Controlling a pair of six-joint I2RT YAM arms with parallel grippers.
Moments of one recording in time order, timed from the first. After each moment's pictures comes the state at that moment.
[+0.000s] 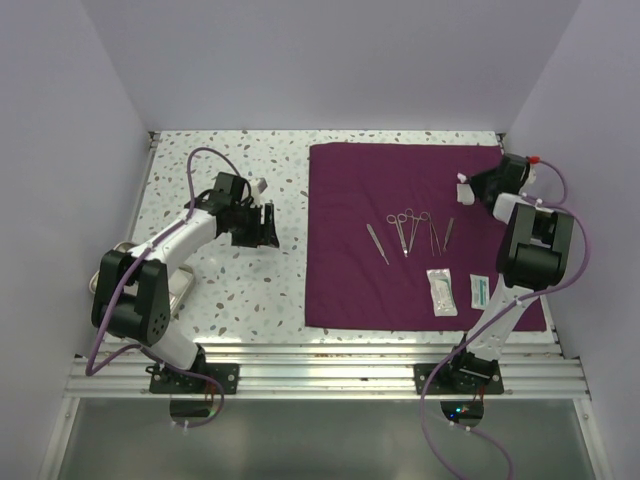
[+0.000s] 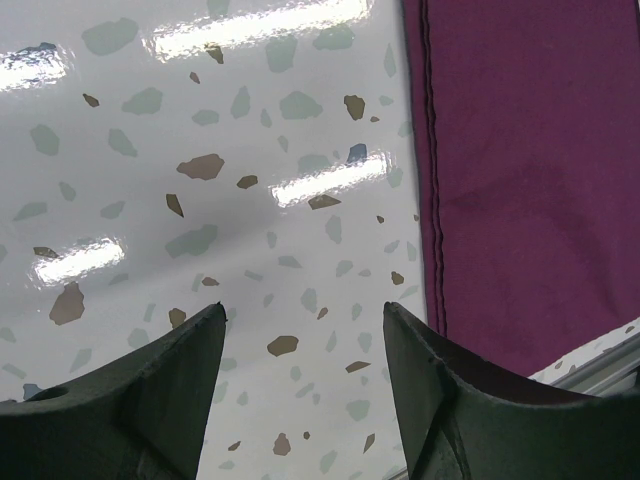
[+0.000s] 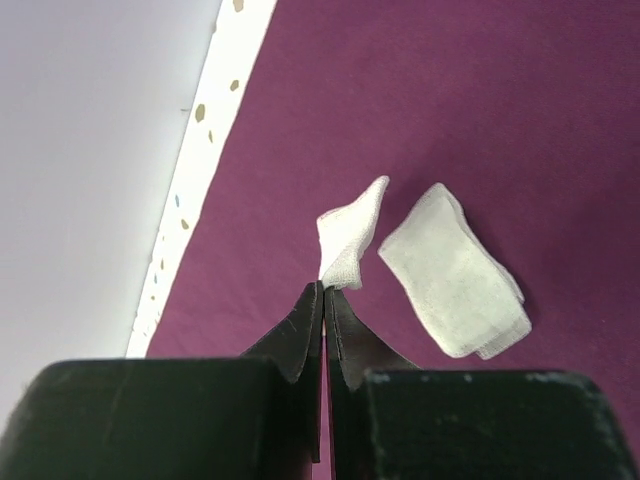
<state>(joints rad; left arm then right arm) -0.26 1.58 1.06 -0.53 0.30 -0.25 -0.29 2.00 1.27 0.20 -0.09 0.96</state>
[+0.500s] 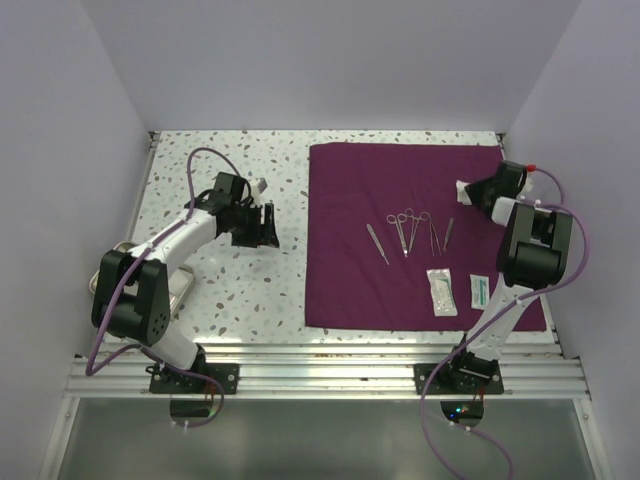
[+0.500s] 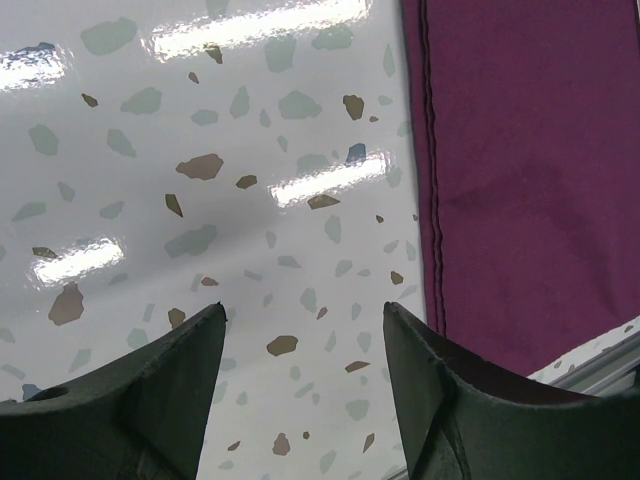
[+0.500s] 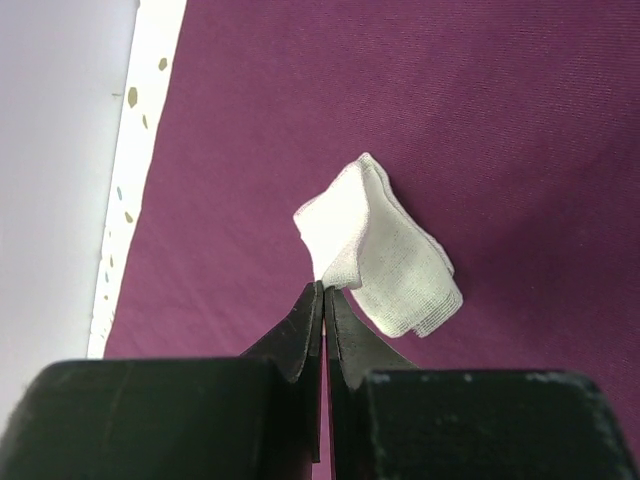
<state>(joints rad) -0.26 1.58 1.06 -0.53 0.30 -0.25 -0.29 2.01 1.21 0.18 -0.06 0.95</state>
